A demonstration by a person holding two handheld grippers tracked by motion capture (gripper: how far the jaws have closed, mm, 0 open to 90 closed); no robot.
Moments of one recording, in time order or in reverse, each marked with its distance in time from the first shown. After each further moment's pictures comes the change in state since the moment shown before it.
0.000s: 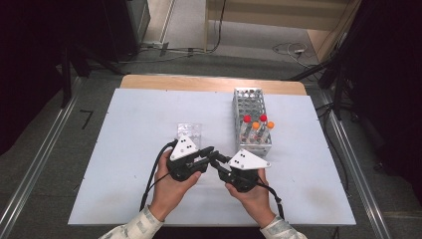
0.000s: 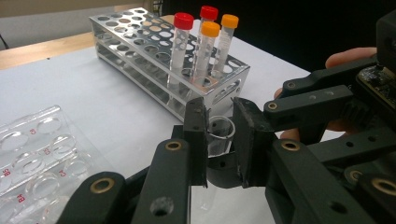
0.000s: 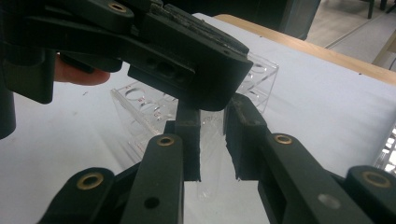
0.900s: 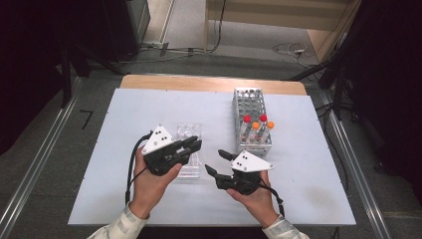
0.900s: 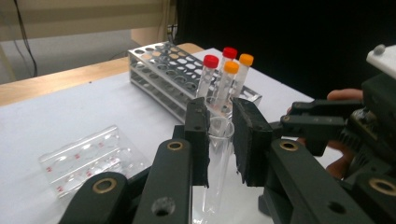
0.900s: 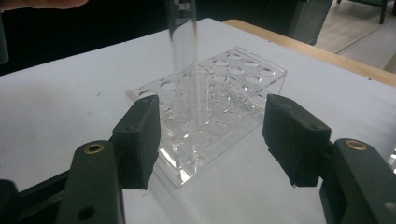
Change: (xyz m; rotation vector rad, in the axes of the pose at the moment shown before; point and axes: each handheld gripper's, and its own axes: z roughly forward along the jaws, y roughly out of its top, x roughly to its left) left arm 0.020 0.019 -0.046 -0.076 0.041 -0.017; right arm 0.000 -0.001 -0.007 -0.020 0.037 -0.005
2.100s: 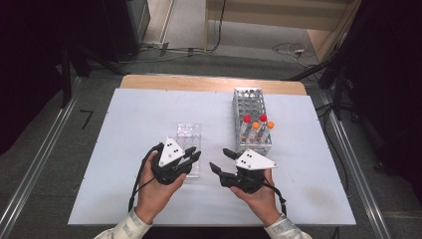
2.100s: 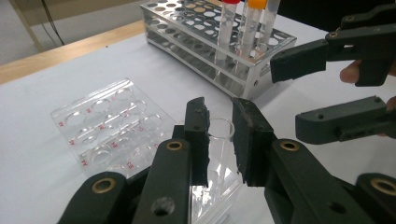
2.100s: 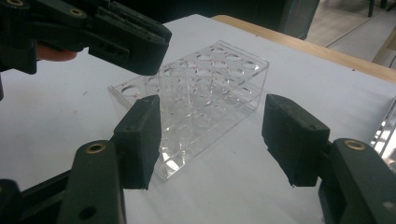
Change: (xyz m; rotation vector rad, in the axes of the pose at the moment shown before) left arm -0.007 -0.033 0.018 0.133 0.103 0.102; right arm -0.008 -0.003 -0.003 0.012 -0.030 0.025
